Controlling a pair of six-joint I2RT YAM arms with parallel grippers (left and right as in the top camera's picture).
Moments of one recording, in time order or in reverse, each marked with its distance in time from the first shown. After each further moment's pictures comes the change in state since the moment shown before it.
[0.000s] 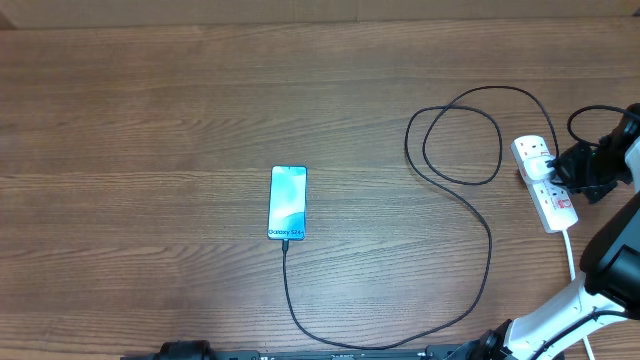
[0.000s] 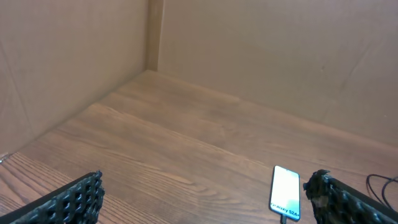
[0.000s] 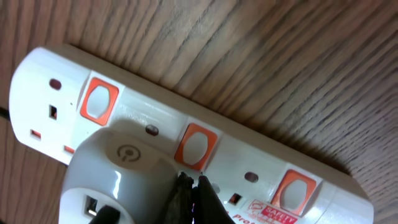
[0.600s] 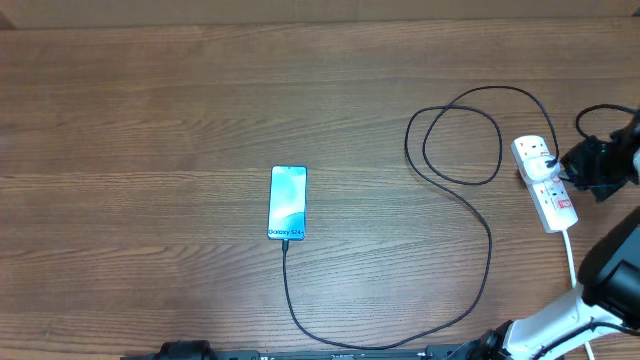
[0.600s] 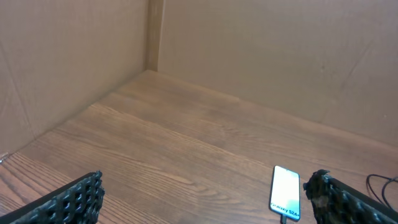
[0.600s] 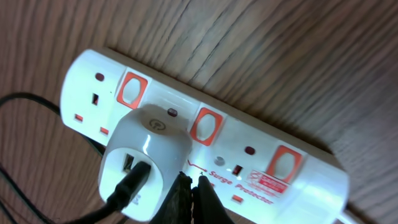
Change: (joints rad) left arm 0.000 0.000 0.000 0.000 0.000 0.000; right arm -0.011 -0.076 0.000 -0.028 -0.017 -0.001
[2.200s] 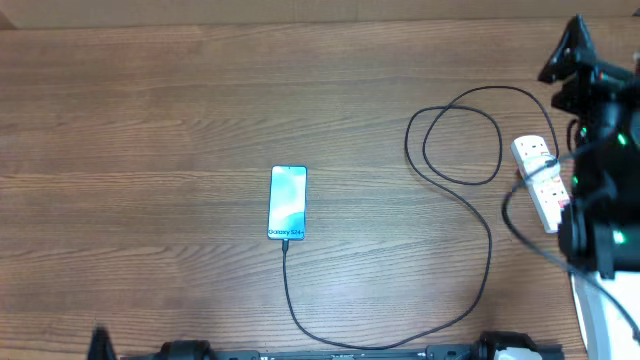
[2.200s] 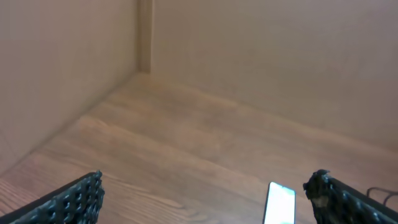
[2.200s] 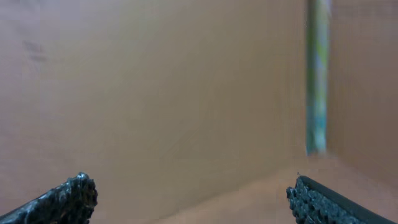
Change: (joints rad) left arm -0.008 0.236 0.005 0.174 0.000 0.000; right arm 0.518 -0.855 -0.287 0.844 0.430 -0.101
